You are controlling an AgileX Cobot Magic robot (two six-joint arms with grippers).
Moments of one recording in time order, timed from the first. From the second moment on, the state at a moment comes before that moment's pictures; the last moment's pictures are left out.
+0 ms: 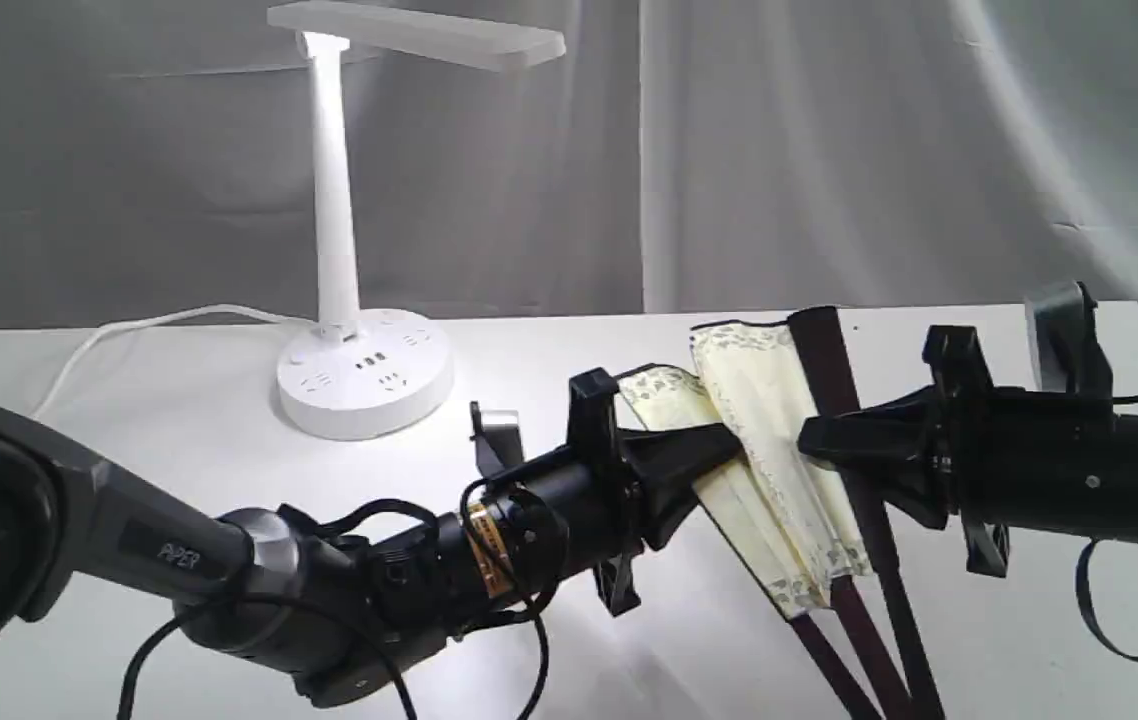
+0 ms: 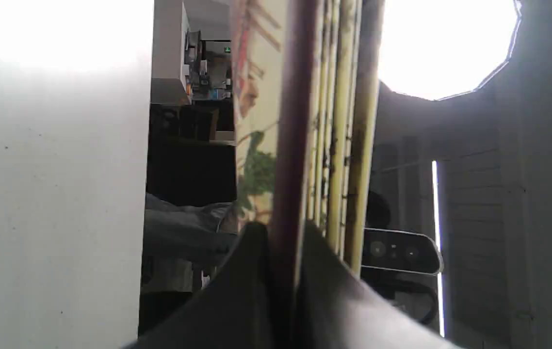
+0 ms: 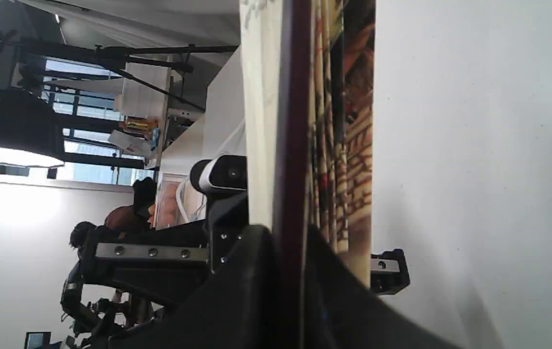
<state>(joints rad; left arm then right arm) -0.56 2.38 -1.20 0.58 -1.22 -1.92 -0.11 1.88 -0.83 1.75 1.11 -1.19</state>
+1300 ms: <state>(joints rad) -0.56 2.12 -0.91 0.22 -1.18 -1.70 -0.36 1.88 -0.88 1.77 1.20 -1.09</state>
